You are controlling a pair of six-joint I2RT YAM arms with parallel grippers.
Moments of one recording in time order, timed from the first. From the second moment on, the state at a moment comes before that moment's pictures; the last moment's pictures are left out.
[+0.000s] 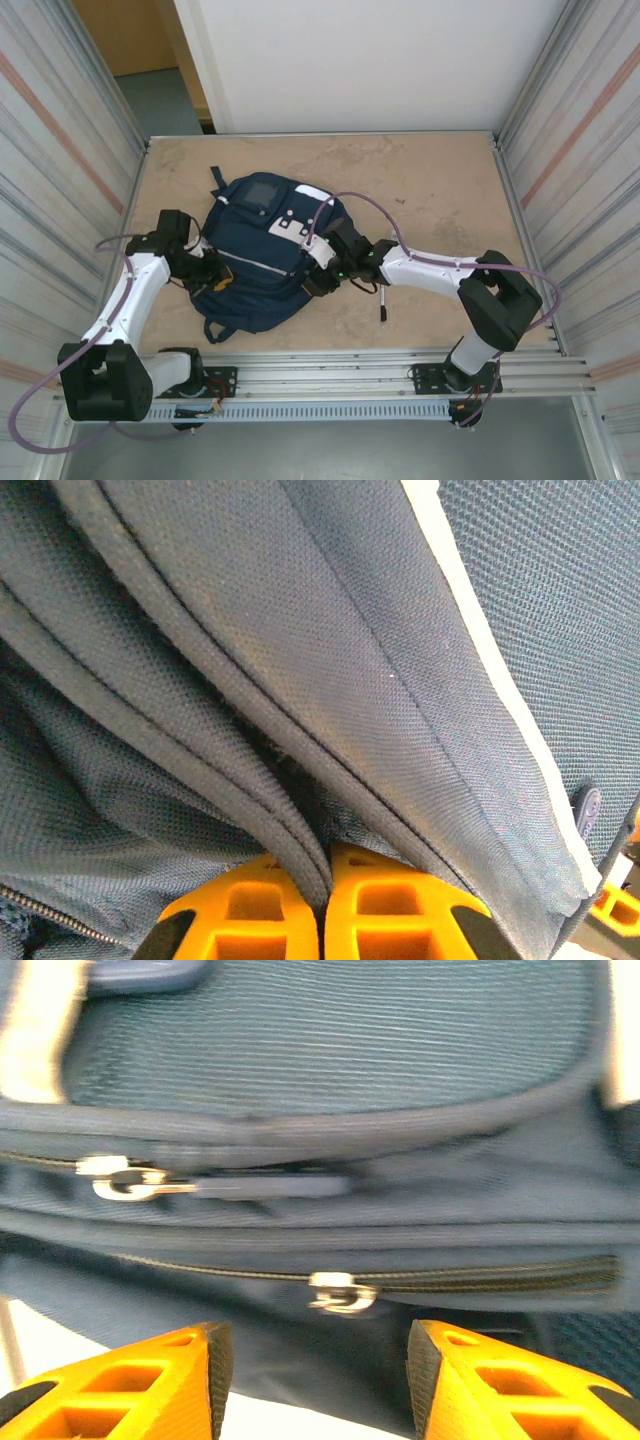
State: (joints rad) left arm -0.03 1.15 0.85 -1.05 0.45 -0.60; right arm 0.86 1.61 0.95 -0.24 -0.25 -0.01
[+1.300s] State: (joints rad) left arm -0.02 1.18 0.86 -1.05 0.50 -0.58; right arm 0.82 1.51 0.86 -0.18 -0.15 0.19
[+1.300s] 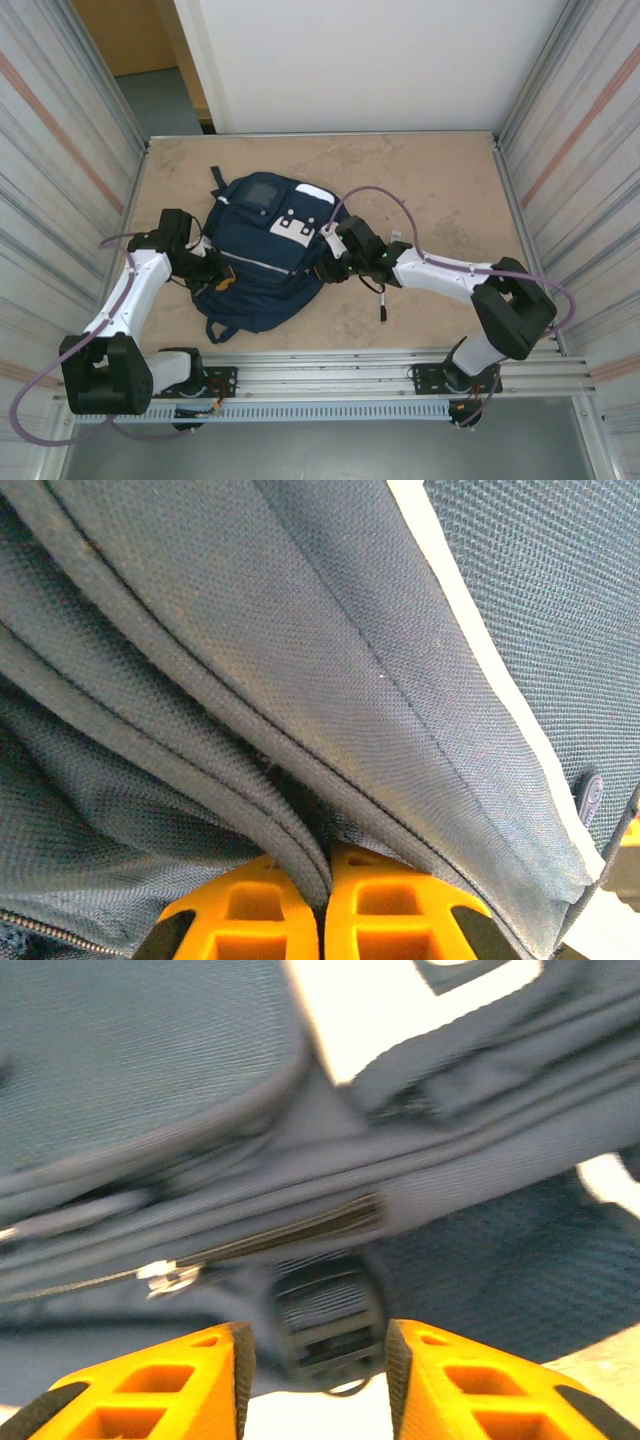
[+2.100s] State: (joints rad) left arm -0.02 1.18 0.87 -1.05 0.52 -0.57; right arm 1.04 1.61 0.85 -0.04 0.18 0.35
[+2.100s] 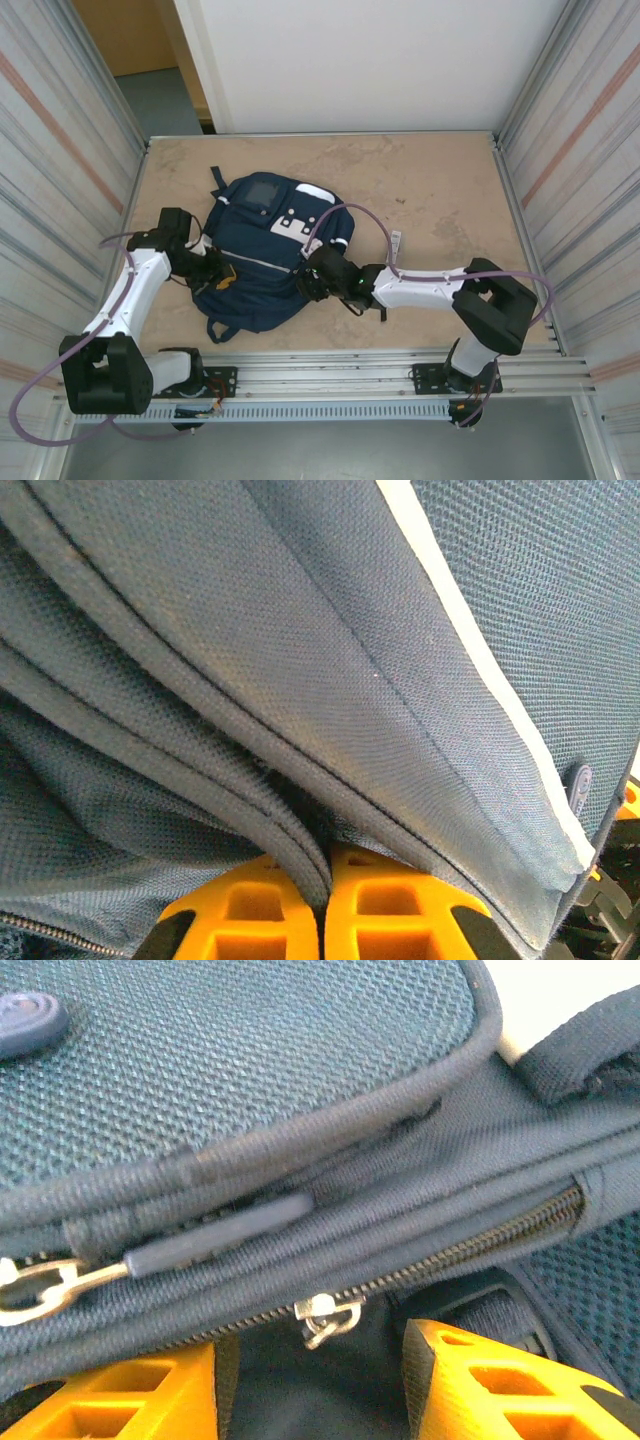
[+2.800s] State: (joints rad) left arm -0.02 1.20 0.87 -1.03 0.57 -0.55; right arm 0.84 1.60 0.86 -0.02 0.05 0.25
